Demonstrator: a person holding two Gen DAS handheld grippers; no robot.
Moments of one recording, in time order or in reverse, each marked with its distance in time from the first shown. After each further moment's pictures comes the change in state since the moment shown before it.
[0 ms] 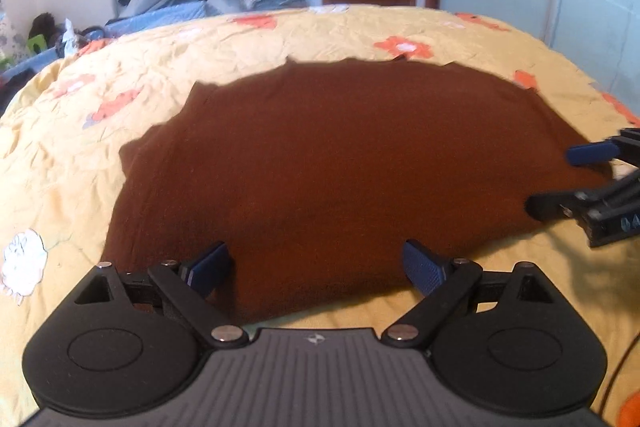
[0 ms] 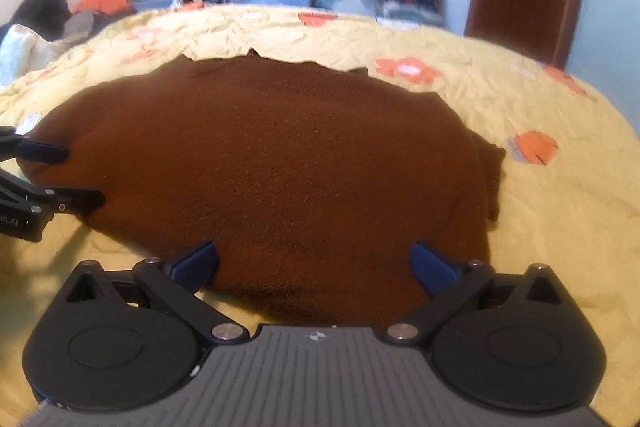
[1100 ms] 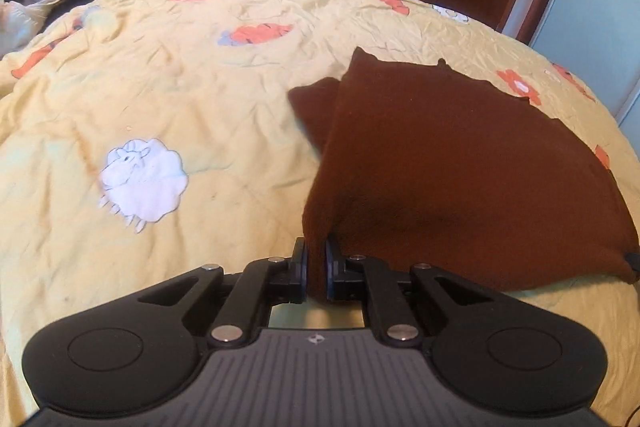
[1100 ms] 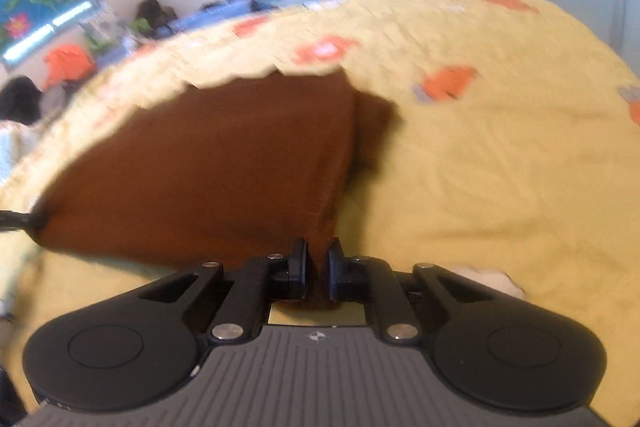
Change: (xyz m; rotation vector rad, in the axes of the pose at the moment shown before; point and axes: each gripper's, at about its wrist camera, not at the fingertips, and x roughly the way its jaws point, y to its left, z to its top) left arm -0.023 0.118 -0.017 -0.360 0.102 0.066; right arm -0.027 -0.093 -0.029 0.293 0.029 0.067
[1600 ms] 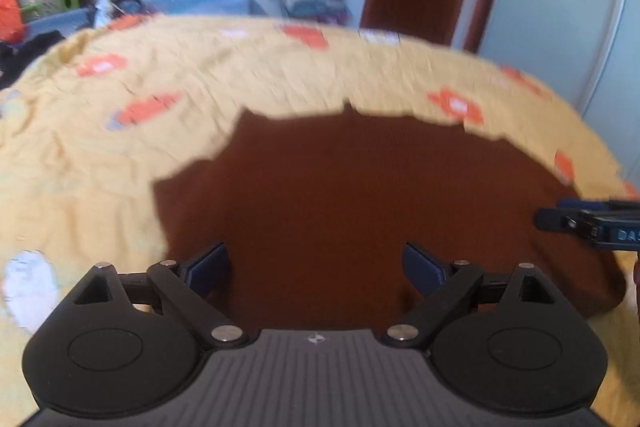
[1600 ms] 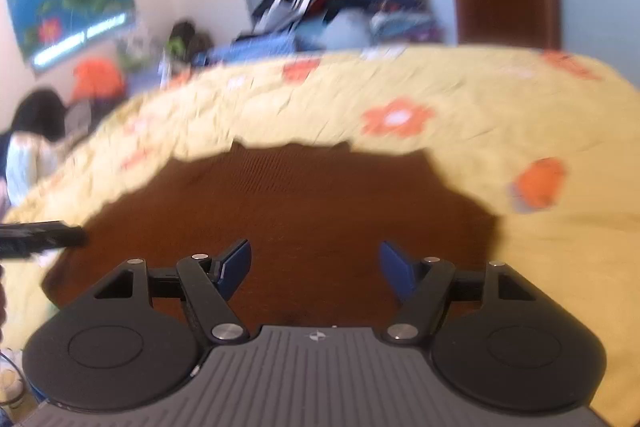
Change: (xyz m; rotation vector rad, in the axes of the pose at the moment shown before) left arm 0.043 -0.093 0.037 0.170 -0.065 -0.065; right arm 0.064 0.076 0.062 -0.146 -0.069 0.040
